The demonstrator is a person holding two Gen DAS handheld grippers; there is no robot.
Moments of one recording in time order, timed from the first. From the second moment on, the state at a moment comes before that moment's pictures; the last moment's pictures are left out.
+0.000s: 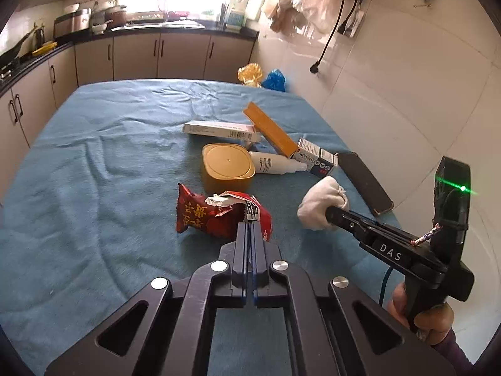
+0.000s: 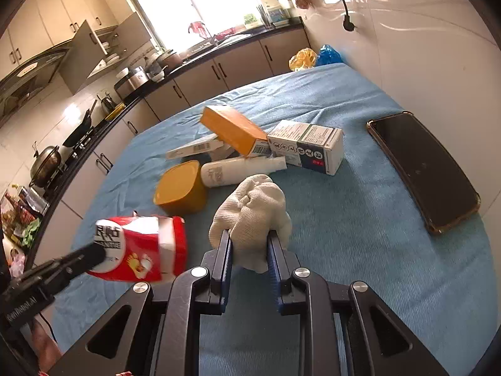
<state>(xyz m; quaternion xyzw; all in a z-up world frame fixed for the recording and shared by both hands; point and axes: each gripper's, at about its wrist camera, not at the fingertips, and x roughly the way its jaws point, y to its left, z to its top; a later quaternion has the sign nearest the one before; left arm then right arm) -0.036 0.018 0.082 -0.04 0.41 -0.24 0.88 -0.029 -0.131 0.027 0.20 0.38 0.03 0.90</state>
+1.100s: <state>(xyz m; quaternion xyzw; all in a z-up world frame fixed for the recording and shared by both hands) -0.218 0.340 0.108 -0.18 0.30 0.06 0.94 -0.091 0.135 0.068 0.07 0.37 0.26 0.89</state>
